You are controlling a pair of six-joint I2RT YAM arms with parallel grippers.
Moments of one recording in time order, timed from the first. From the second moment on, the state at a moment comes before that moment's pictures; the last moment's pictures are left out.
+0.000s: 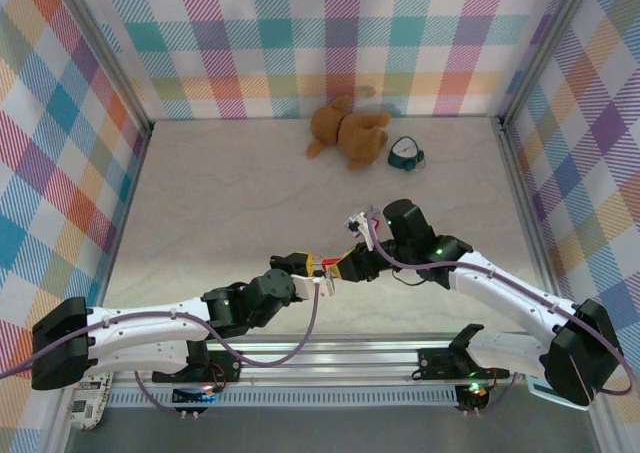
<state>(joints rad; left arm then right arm) -1.21 1.01 0.48 0.09 -0.60 0.83 0.73 1.12 0.75 -0.30 -0.70 0.28</state>
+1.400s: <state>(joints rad) -1.19 0.79 0.43 0.58 -1.09 1.03 0.63 1.78 1.21 -0.22 -0.57 0.55</state>
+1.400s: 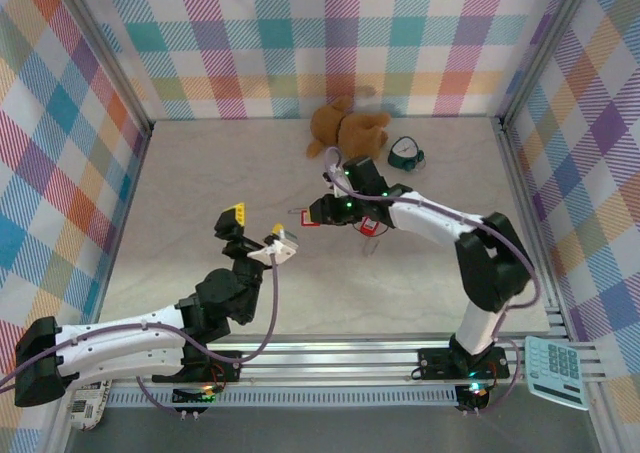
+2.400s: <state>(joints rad) -1.16 0.51 0.39 0.46 -1.23 0.73 0.62 1.95 1.01 0.13 -0.65 0.72</state>
